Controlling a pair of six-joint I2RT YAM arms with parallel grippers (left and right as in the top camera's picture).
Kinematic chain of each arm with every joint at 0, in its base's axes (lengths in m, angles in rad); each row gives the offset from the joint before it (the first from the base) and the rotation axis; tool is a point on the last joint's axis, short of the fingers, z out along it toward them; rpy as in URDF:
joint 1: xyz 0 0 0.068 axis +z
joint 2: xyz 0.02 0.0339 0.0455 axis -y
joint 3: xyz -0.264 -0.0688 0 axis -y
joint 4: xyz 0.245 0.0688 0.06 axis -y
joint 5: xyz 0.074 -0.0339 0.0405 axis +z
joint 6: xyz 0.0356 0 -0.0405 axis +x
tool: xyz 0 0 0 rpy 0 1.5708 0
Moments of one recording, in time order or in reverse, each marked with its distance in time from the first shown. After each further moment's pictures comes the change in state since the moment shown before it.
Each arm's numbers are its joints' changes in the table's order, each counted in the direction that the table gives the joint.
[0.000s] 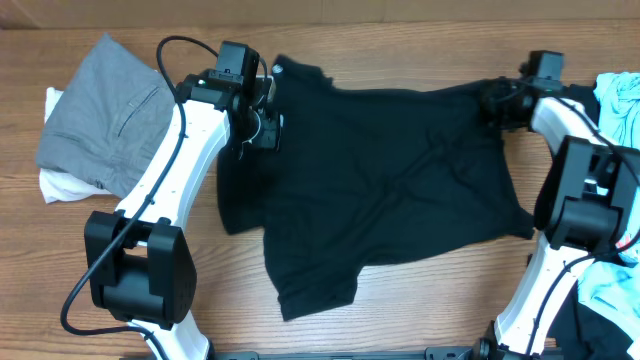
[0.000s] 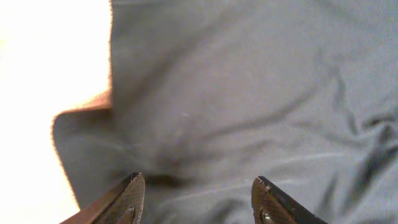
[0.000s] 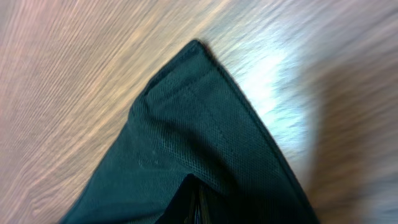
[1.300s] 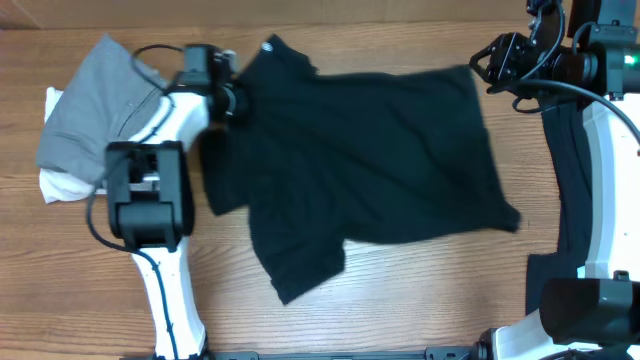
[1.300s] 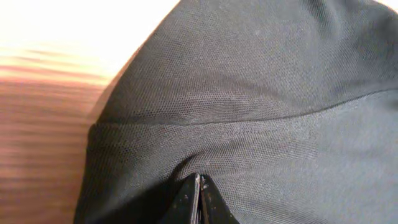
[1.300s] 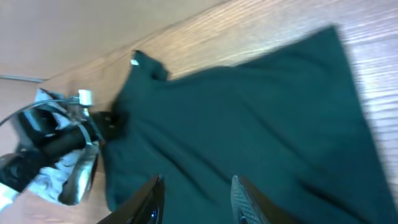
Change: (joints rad) left arm 0.234 -0.456 0.109 0.592 -0.179 -0.098; right arm 0.160 0.561 0.277 -0.742 0.173 -0.278
